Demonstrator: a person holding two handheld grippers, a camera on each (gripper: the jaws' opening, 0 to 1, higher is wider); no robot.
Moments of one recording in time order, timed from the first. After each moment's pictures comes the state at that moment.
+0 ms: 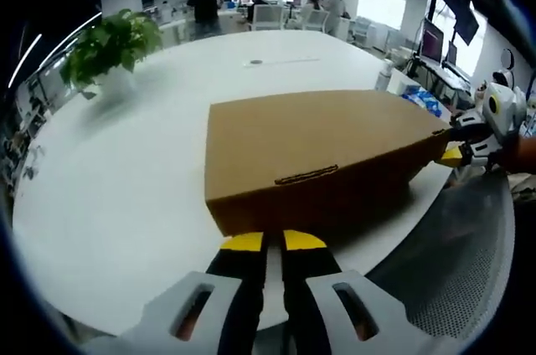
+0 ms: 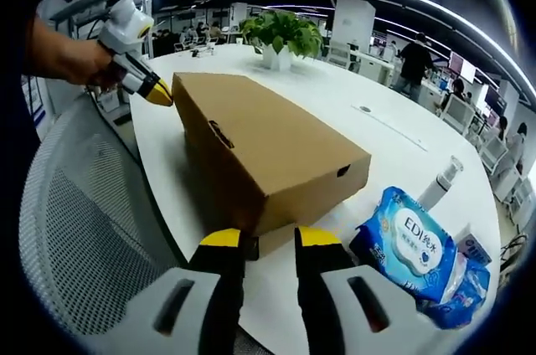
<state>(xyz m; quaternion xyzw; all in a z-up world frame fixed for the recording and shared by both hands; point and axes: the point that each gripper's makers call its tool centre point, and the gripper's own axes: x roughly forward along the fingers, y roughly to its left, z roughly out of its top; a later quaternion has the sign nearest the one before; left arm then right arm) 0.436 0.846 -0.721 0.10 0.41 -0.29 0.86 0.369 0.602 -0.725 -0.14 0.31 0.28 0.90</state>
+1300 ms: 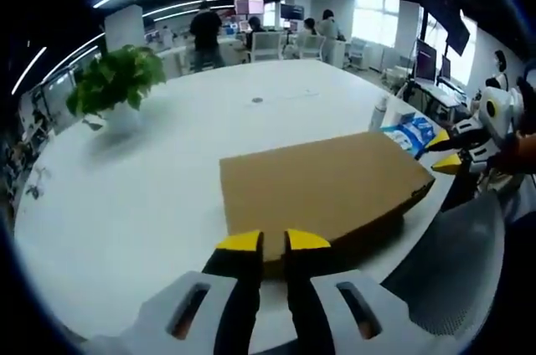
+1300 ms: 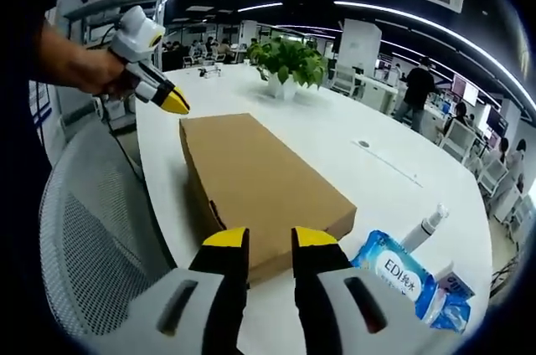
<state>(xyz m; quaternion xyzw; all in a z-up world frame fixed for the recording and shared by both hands) 0.458 0.836 -0.669 0.09 0.34 -0.30 0.89 0.386 0.612 -0.674 -0.14 0.26 0.30 0.91</state>
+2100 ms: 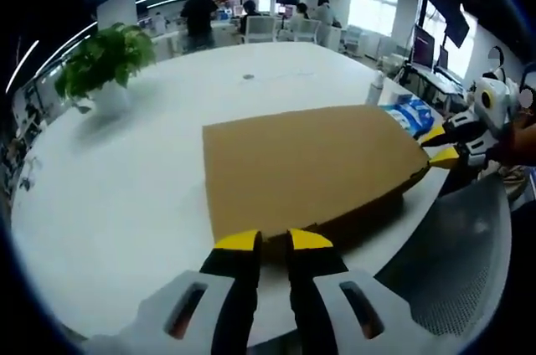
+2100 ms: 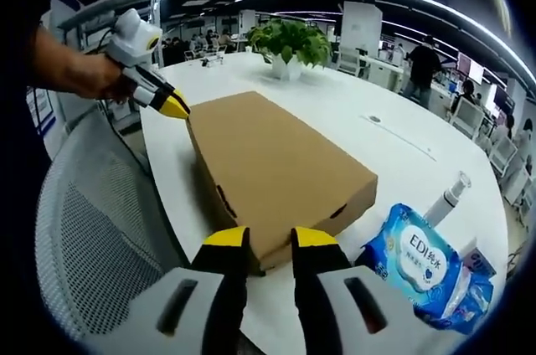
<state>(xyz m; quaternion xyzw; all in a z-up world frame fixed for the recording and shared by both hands) 0.445 0.833 -0.703 0.10 0.37 -0.31 0.87 0.376 0.614 -0.702 -0.11 0.29 0.31 0.90</state>
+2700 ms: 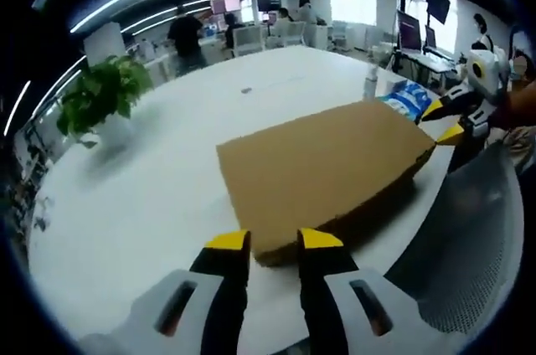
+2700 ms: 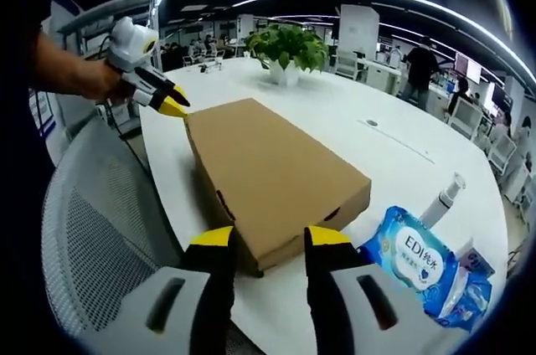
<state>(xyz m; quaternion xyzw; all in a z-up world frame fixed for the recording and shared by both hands) 0.454 0.861 -0.695 0.18 0.34 -0.33 0.87 0.372 0.612 -0.695 -0.11 0.29 0.31 0.90</state>
